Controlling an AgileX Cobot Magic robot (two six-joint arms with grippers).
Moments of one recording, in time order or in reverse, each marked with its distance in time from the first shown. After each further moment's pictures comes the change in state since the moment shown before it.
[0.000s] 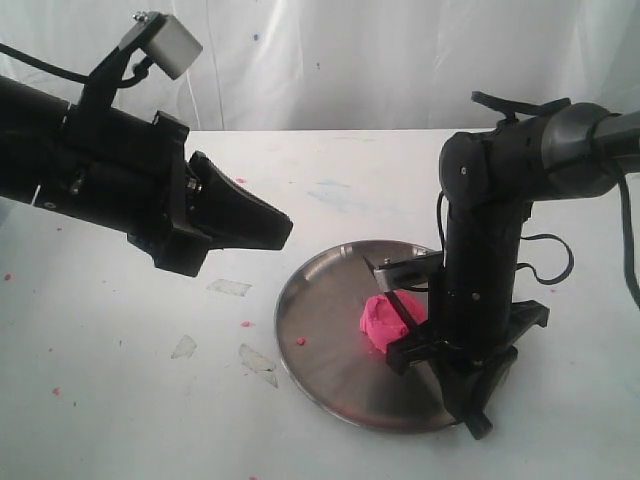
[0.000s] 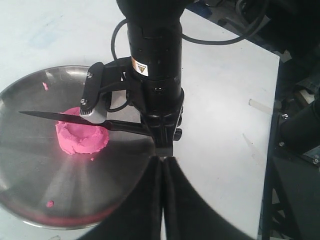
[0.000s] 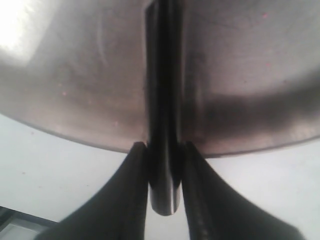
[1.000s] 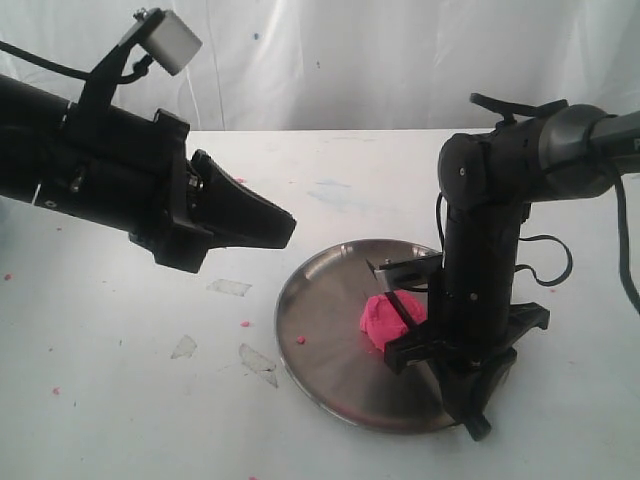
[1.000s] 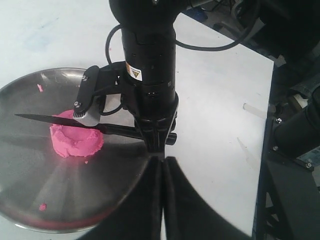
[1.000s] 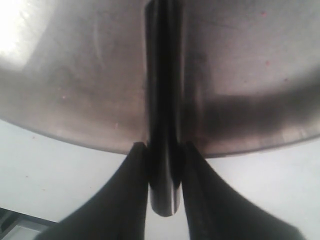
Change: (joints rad) left arm 0.000 0.000 0.000 -0.020 0.008 0.000; right arm 0.000 0.009 -0.003 0.004 0.002 0.027
